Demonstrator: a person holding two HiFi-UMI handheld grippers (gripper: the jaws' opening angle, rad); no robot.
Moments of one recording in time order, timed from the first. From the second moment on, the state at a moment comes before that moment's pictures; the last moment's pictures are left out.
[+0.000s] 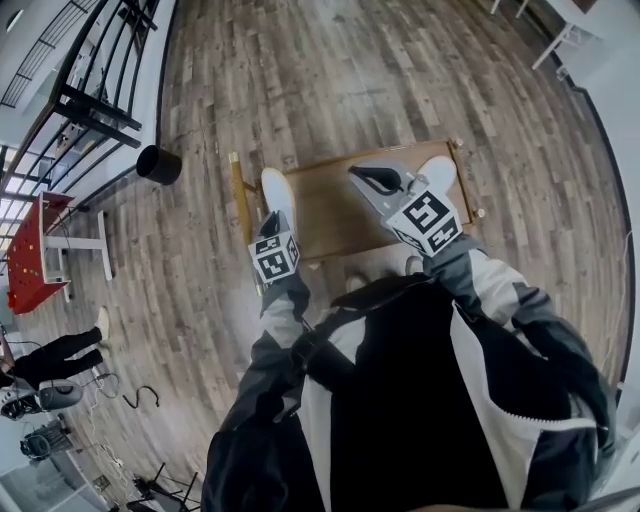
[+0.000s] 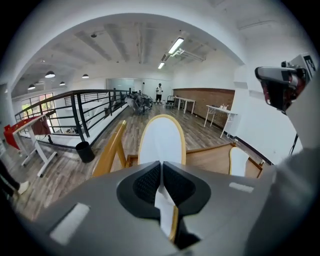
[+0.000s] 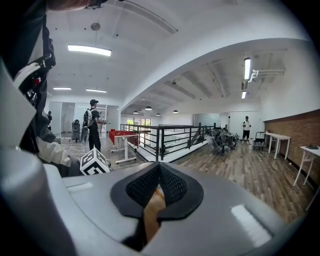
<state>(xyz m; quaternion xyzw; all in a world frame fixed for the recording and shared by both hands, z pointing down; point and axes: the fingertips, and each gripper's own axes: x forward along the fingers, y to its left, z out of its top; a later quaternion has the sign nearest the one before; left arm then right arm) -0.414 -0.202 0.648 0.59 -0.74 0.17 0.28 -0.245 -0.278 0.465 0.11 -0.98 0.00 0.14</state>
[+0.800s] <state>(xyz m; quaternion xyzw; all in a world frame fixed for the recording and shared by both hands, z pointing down) -0.434 -0.222 0.738 0.56 -0.71 0.25 0.35 -0.221 -0.297 0.480 0.14 -0.97 0.01 0.17</state>
